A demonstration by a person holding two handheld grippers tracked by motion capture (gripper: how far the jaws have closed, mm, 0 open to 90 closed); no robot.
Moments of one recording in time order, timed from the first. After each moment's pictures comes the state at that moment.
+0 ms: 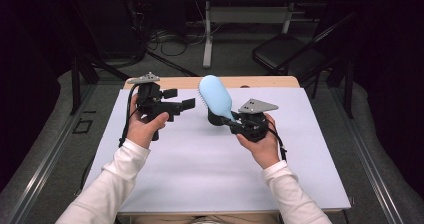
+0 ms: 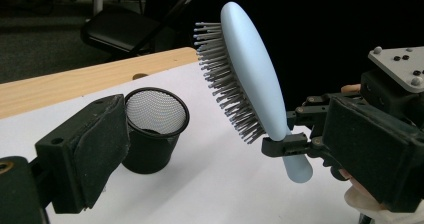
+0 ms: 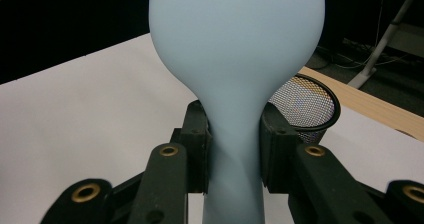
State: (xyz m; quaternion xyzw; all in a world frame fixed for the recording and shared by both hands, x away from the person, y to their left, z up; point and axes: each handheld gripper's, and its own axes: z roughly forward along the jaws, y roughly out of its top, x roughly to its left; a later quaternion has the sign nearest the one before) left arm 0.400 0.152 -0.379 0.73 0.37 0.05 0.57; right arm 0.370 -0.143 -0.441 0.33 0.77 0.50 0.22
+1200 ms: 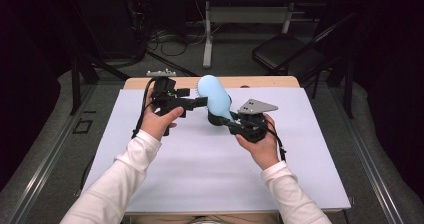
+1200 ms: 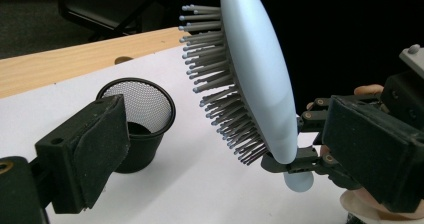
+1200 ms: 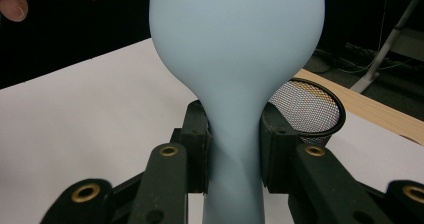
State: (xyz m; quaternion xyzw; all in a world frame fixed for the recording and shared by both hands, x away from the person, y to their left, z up) left arm 0.422 0.122 -0.383 0.76 0.37 0.01 0.54; right arm 0.367 -0.140 -0.438 0.32 0.77 0.51 0.22
